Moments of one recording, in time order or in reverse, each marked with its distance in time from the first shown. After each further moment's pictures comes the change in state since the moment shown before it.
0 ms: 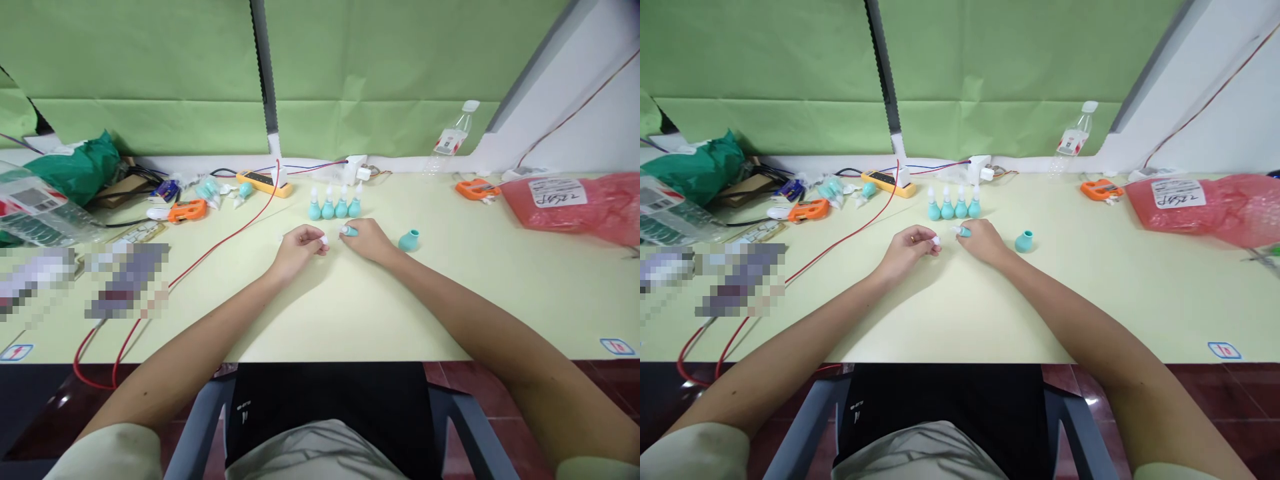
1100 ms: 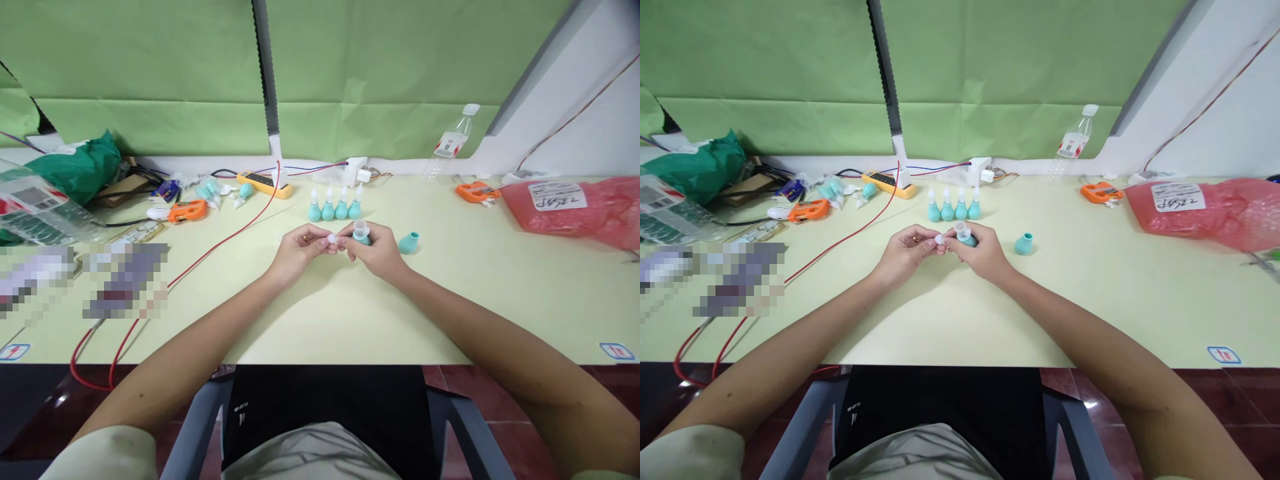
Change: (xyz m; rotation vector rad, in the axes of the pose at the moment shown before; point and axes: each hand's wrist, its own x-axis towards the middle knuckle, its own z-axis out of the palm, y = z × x) left_hand -0.009 0.006 0.003 -0.227 -0.191 0.131; right_hand -0.045 -0.065 -0.030 0.827 0.073 0.017
